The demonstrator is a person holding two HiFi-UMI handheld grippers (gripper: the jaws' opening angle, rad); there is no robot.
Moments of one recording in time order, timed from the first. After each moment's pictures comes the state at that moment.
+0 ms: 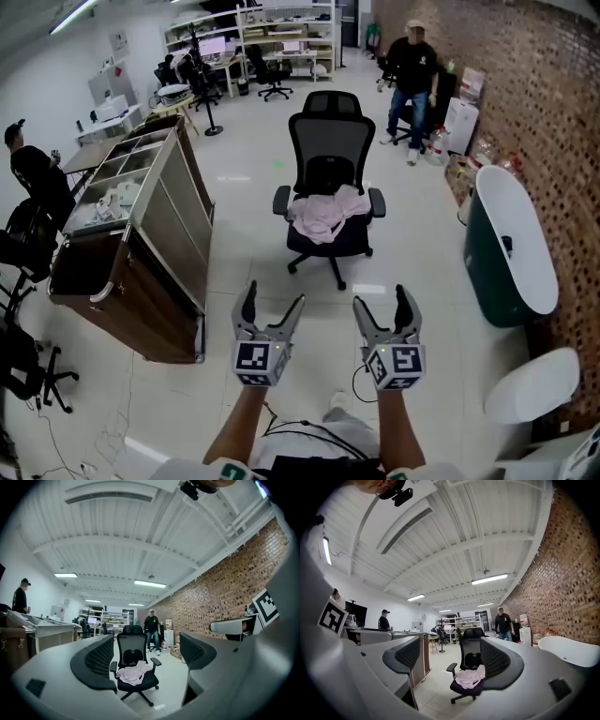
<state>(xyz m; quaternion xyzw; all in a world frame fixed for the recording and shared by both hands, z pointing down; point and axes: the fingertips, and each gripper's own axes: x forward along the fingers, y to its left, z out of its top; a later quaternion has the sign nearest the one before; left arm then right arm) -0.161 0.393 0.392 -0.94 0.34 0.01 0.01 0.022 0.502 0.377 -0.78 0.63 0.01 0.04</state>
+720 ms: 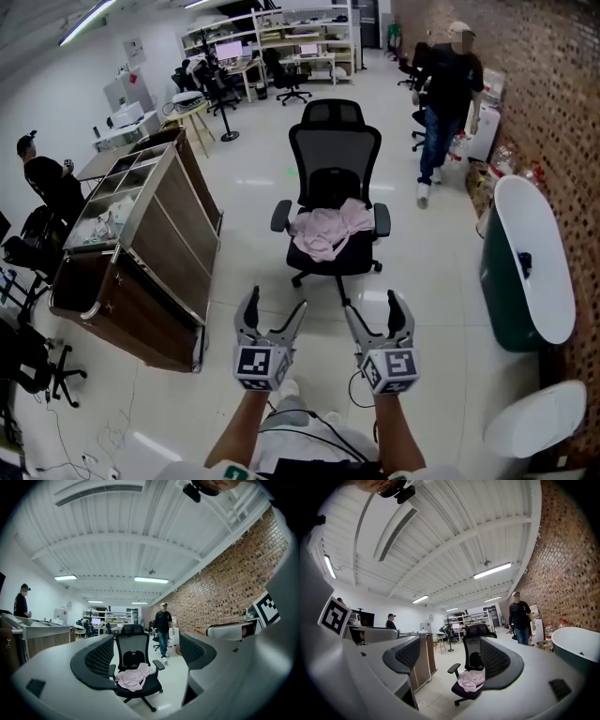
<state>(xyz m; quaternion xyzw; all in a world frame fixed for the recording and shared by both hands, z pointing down) -0.018 0.358 0.389 -0.93 0.37 0.00 0.03 0.154 0.440 0.397 -0.73 0.68 -0.02 0.05</state>
